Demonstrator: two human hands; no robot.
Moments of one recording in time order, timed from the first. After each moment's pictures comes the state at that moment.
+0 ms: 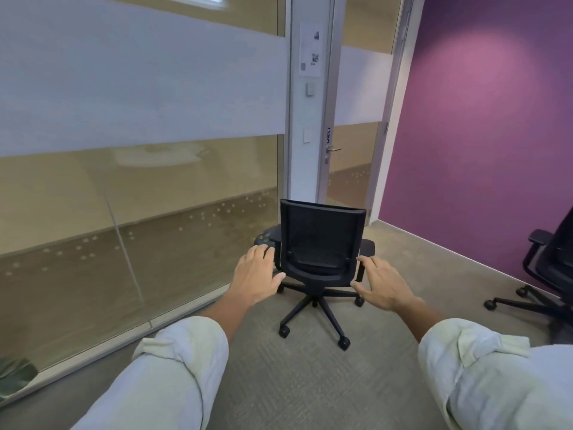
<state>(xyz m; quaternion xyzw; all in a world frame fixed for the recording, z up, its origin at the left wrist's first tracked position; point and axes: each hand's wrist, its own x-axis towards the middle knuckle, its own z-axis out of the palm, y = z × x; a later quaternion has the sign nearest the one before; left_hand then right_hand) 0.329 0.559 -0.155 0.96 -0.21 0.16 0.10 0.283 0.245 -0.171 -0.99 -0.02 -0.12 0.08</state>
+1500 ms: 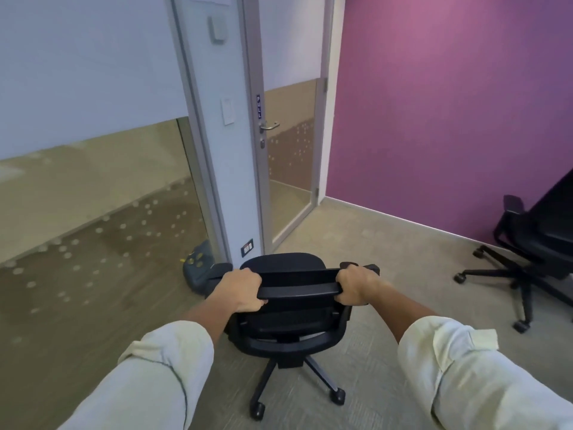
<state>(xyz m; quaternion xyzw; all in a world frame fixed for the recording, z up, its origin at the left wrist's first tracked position) 0.947 0.375 -0.224 0.91 -0.40 -0.06 -0.07 0.825 0.111 -0.216 -0.98 0.09 0.16 0.00</state>
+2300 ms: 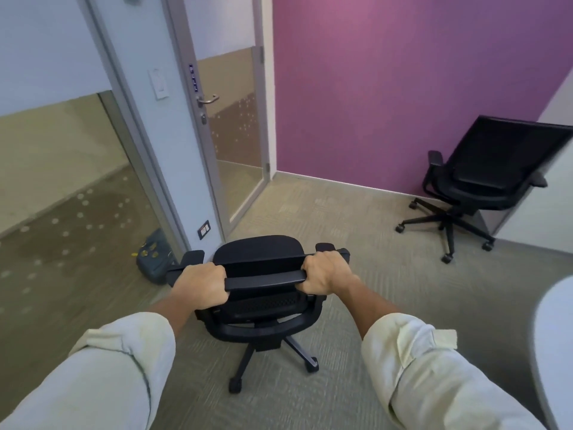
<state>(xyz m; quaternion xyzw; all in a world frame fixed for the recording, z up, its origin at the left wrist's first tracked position) 0.902 0.402 -0.238 0.89 -0.44 -0.06 -0.08 0.736 0.168 -0.234 -0.99 0.14 0.07 0.01</state>
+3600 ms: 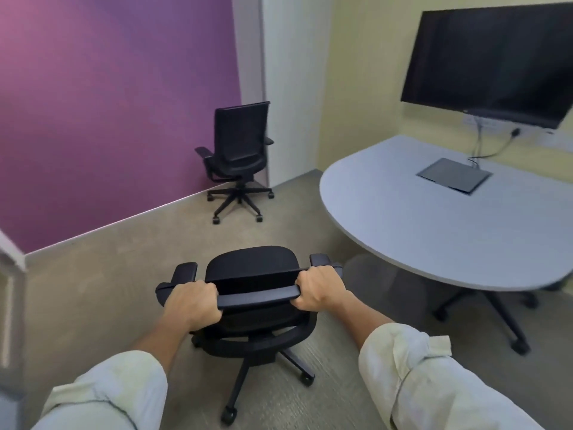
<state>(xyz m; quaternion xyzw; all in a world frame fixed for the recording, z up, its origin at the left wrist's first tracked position) 0.892 0.279 -0.238 0.58 -0.81 0.01 -0.09 0.603 0.284 -0.248 -0.81 0.58 0.02 -0.02</state>
